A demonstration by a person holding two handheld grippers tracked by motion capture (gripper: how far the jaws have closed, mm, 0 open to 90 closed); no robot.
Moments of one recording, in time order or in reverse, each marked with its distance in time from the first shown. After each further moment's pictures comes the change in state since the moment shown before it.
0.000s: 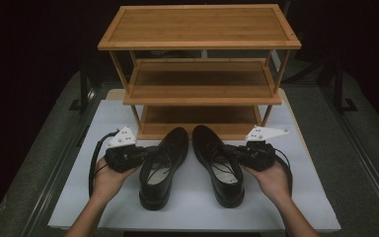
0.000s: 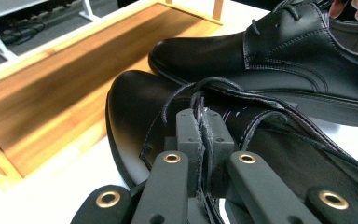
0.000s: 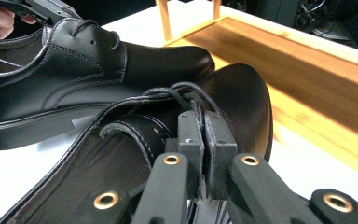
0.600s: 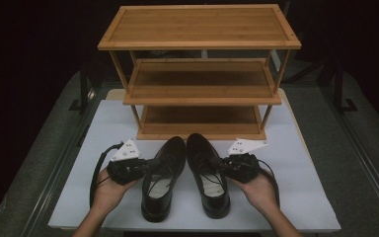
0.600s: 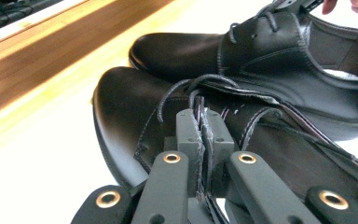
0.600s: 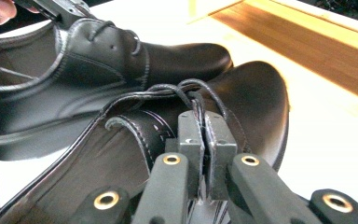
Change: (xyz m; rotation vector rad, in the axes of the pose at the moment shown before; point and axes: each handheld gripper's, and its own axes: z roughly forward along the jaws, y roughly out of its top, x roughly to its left) left arm -0.018 -0.024 0.000 0.059 -0.019 -0.001; right arm 0.032 -0.014 0.027 0.055 0.019 -0.046
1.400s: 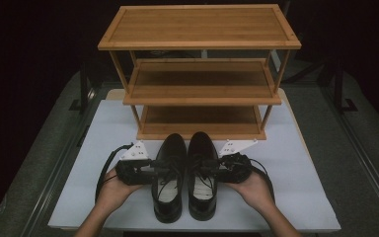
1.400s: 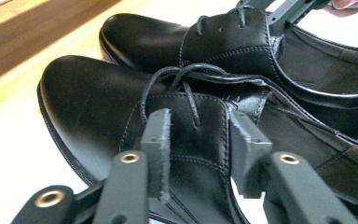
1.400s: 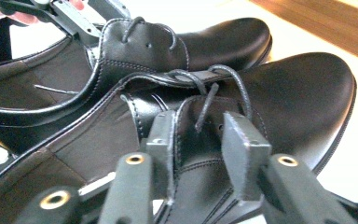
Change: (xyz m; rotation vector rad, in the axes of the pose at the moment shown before) left arm -0.004 -0.001 0.022 0.041 -0.111 0.042; right arm 0.004 0.001 0.020 0.067 0.101 -0.002
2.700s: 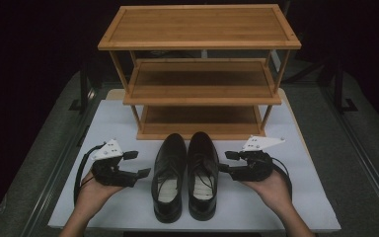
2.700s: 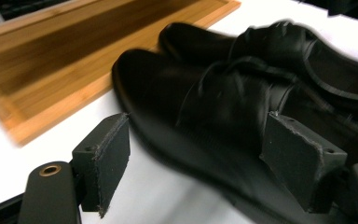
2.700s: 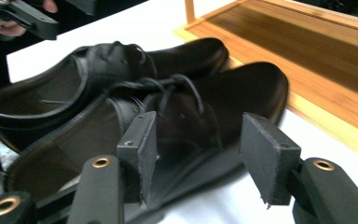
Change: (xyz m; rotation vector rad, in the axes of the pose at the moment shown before) left arm 0.014 -0.013 -0.041 -0.087 0.104 -0.109; right arm -0.014 -0.006 -0.045 -0.090 -0.039 0.048
